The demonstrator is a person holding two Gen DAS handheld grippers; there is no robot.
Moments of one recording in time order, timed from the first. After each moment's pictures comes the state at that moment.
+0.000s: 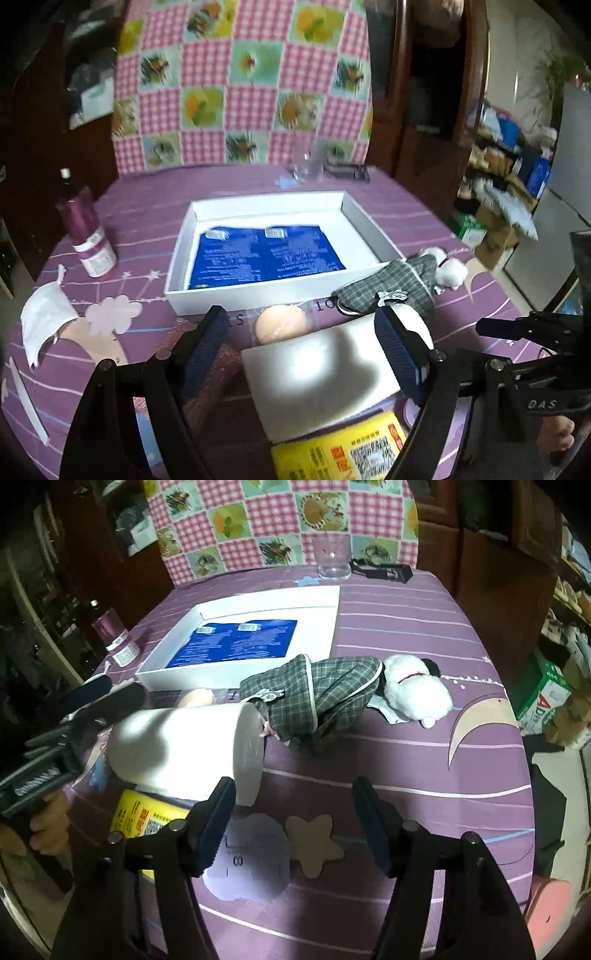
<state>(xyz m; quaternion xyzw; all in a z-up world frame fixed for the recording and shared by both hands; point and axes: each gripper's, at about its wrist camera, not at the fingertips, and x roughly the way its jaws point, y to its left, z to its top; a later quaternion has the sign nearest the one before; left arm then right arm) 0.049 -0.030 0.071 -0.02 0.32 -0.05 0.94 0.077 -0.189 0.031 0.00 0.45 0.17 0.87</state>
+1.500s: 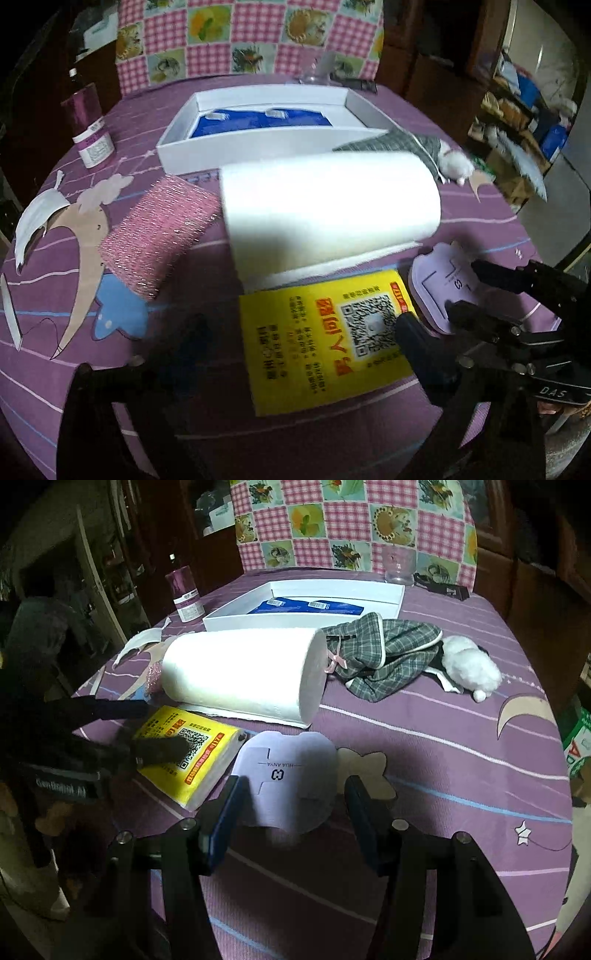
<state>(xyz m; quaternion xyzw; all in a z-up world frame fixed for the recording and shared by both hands) 0.006 -0.054 0.000 -0.02 0.47 -0.04 0.88 0.025 -0.185 -0.008 -0.03 0.41 0.28 0.87</state>
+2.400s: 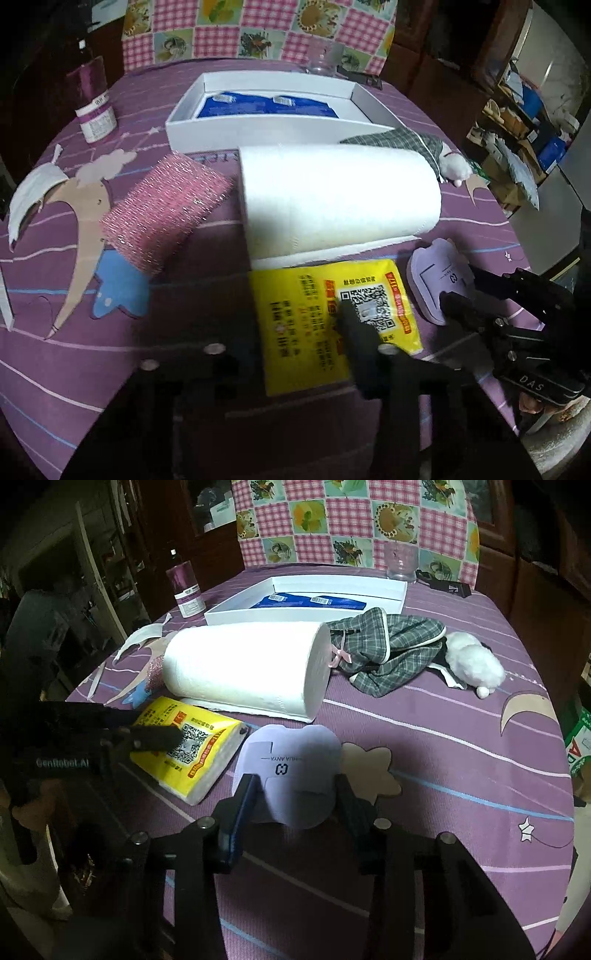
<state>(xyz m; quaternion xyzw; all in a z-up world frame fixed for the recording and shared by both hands) -0.001 -0.032 0.005 -0.07 0.48 -0.05 0.87 0.022 -0.180 -0.010 -0.05 0.41 0.28 0.87</state>
